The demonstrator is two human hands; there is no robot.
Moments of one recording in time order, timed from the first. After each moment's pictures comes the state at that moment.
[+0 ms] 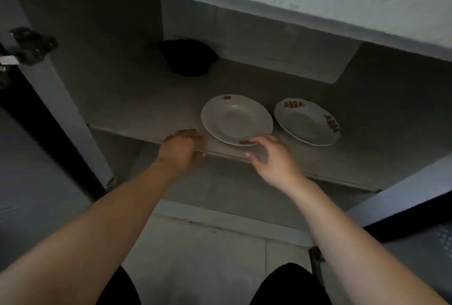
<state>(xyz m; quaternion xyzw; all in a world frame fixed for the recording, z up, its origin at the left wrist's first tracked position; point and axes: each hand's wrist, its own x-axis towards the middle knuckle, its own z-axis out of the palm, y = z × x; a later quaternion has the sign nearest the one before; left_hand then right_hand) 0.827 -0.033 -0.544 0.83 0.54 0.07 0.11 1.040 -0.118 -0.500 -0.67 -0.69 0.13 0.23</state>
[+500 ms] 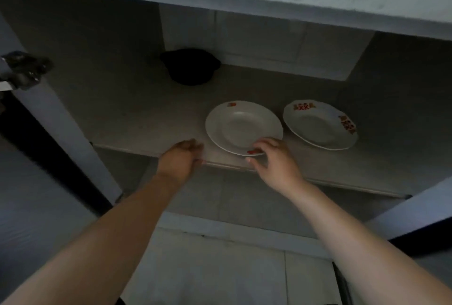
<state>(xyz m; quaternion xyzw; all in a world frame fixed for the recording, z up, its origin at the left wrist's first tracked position) 0.816 -0.006 -0.576 0.83 0.54 0.08 0.11 1.043 -0.082 -0.533 -0.67 -0.70 0.08 0.23</state>
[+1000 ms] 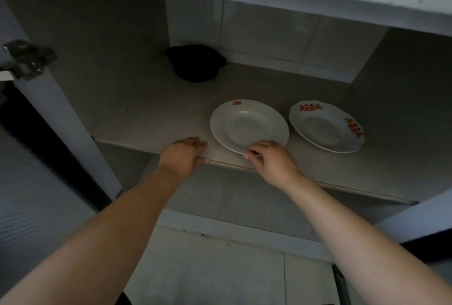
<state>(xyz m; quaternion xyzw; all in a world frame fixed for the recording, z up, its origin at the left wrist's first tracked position) 0.814 0.004 -0.574 0.84 0.53 0.05 0.07 1.038 -0.060 -0.540 -0.65 -0.73 0.11 0.16</state>
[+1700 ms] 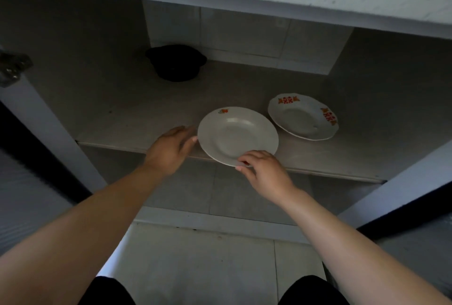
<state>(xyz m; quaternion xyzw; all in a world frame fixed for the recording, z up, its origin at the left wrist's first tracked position) 0.821 -0.013 -0.554 0.80 0.53 0.20 0.18 1.049 -0.113 -0.547 -0.64 -0.74 0.09 0.18</state>
